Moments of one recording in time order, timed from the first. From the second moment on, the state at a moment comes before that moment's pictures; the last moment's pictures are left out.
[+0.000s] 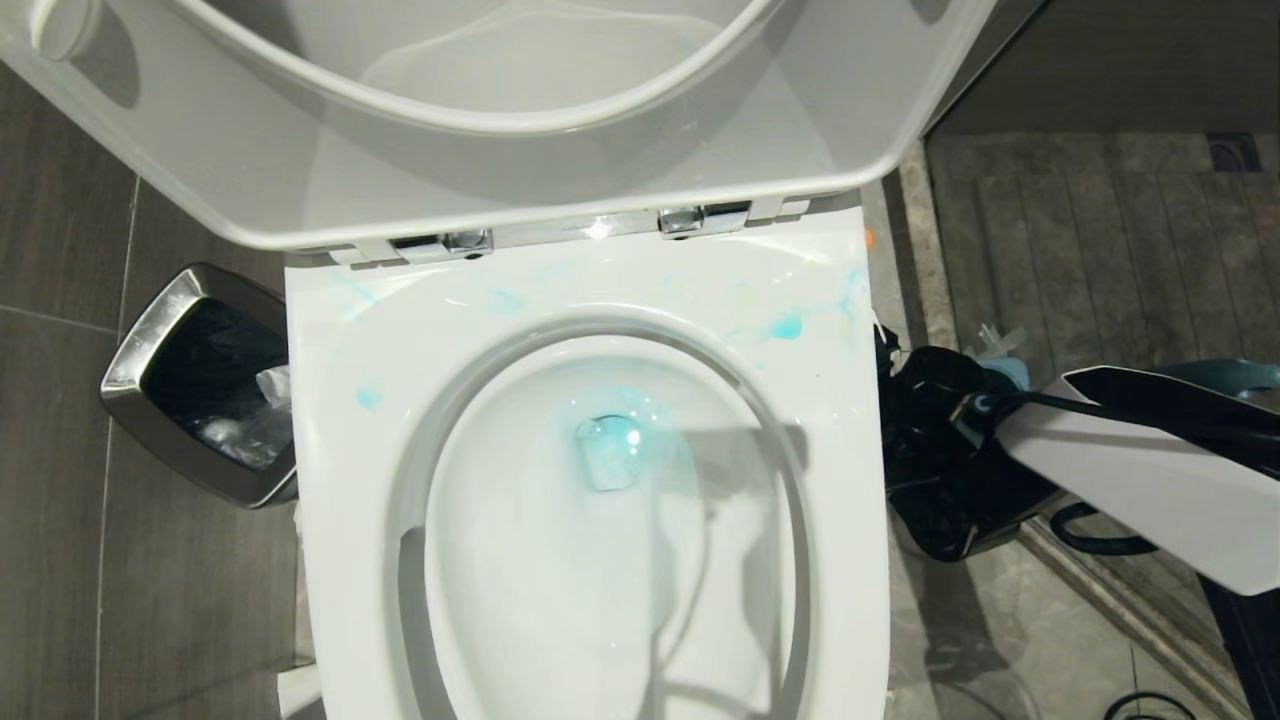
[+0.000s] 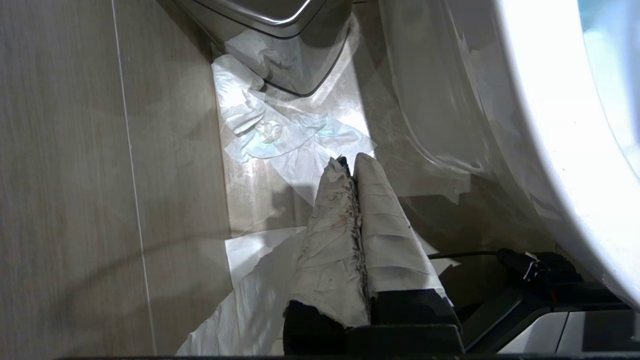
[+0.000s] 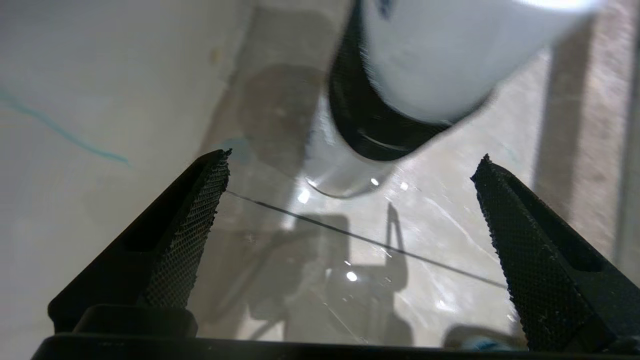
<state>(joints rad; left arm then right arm) 0.00 0.00 0.00 0.00 0.00 0.02 0.31 2.38 -1.20 -1.43 -0.11 -0.38</state>
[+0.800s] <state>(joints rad) 0.00 0.00 0.00 0.00 0.00 0.02 0.28 2.40 -1.25 -1.42 -0.08 -0.39</state>
